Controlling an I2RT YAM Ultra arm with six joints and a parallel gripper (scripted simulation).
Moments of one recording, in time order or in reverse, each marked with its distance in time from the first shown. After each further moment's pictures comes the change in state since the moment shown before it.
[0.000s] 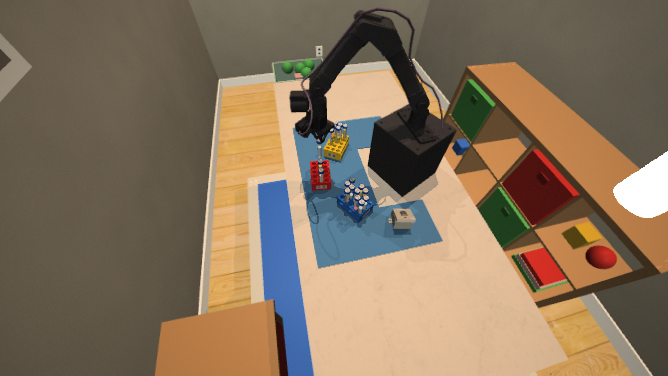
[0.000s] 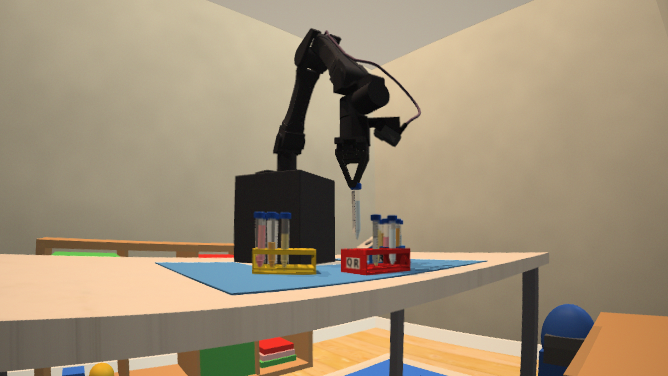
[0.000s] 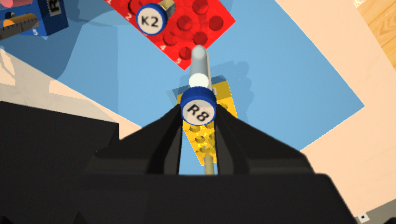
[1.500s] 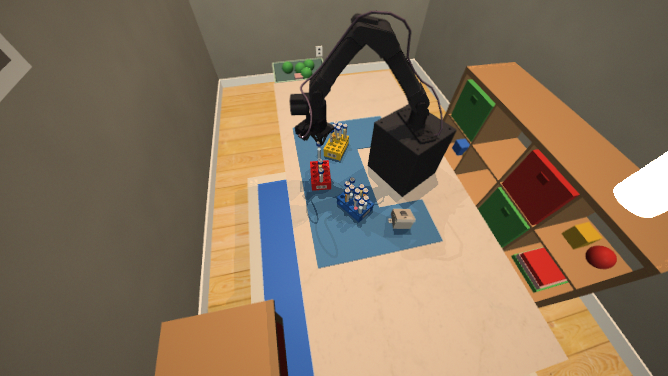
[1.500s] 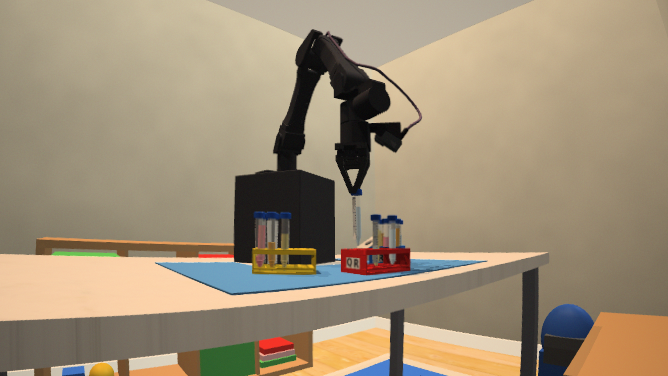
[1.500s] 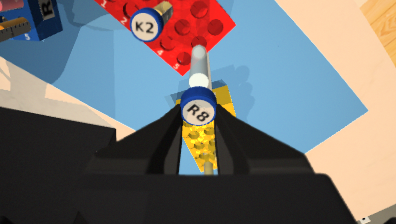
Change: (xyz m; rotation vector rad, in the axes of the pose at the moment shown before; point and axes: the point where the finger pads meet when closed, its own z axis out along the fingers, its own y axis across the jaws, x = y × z) arm -0.001 -0.001 0.013 0.001 -0.001 0.001
